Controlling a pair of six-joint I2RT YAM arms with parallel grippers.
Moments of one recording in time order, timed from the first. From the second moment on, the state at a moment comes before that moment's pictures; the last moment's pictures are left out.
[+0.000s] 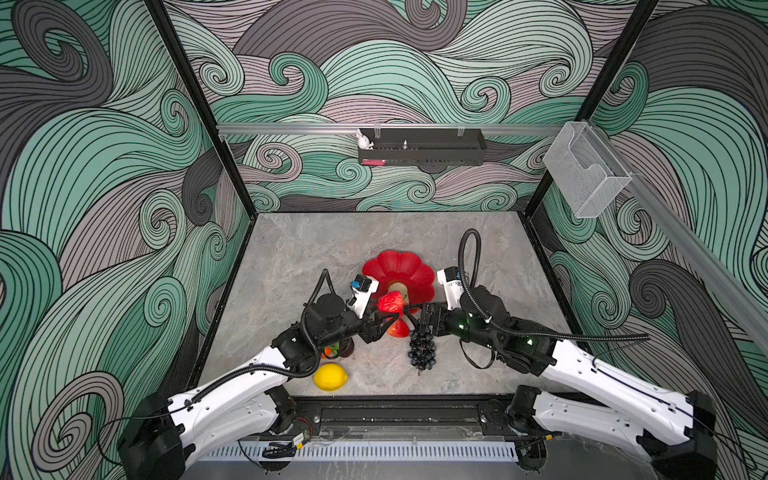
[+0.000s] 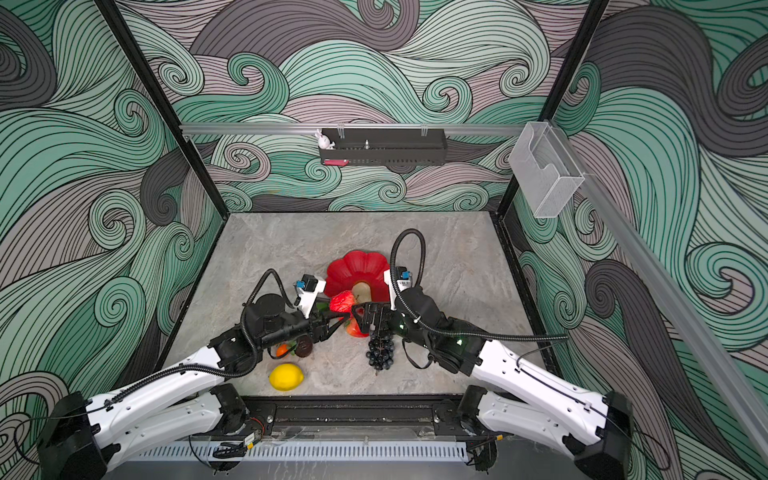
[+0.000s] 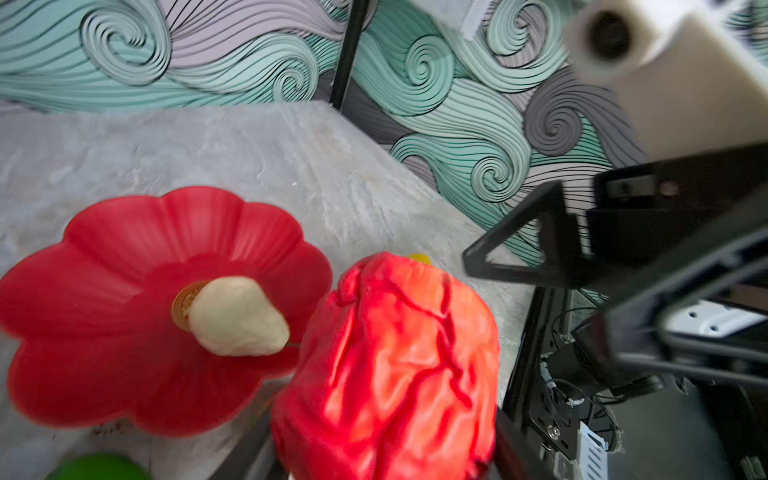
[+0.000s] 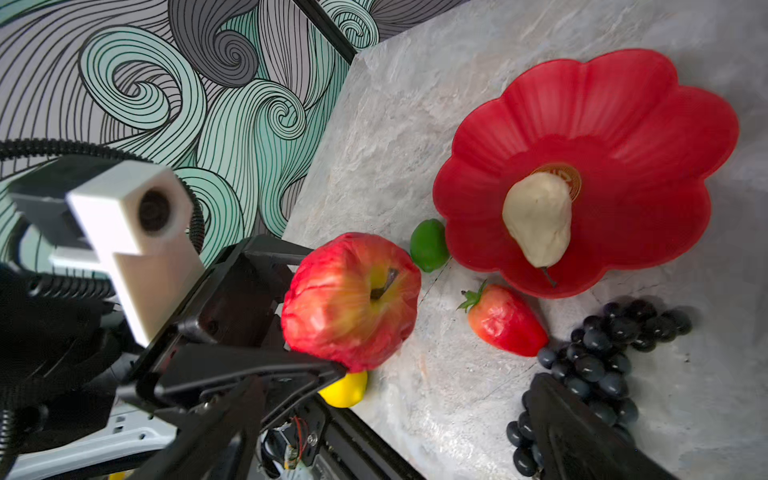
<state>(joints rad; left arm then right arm) -0.82 0.91 0.52 0.14 0.20 -0.28 0.97 0.94 0.83 -0.39 0.04 0.81</state>
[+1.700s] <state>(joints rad) -0.89 0.59 0.41 -0.10 -0.47 -0.22 0.85 1.42 1.08 -0.44 0.25 0.41</state>
